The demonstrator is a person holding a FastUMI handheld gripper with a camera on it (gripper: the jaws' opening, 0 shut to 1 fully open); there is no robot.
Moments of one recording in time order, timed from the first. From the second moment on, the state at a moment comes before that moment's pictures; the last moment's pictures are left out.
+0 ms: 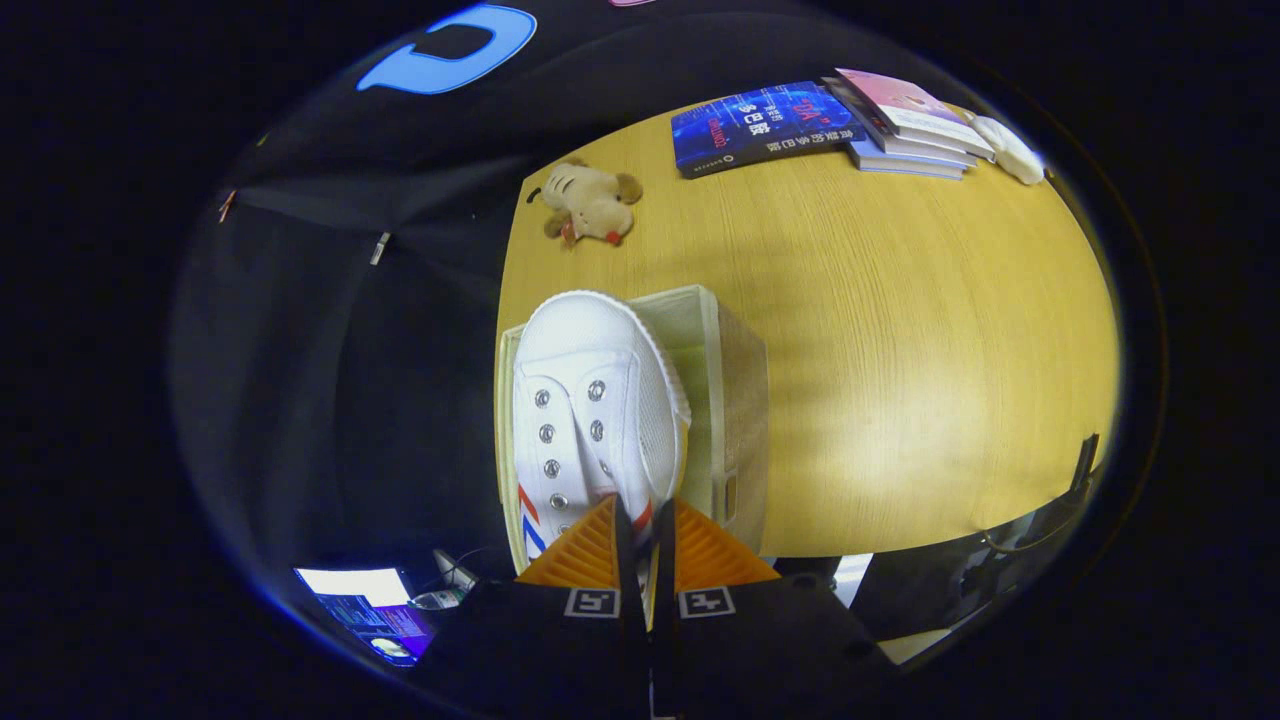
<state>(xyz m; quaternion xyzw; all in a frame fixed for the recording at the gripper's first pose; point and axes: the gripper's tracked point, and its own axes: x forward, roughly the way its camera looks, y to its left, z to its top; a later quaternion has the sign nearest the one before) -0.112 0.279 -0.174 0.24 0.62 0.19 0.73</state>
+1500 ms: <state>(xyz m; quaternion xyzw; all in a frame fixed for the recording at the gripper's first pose) -0.025 0.178 -0.087 0.22 0.36 0.17 0.89</state>
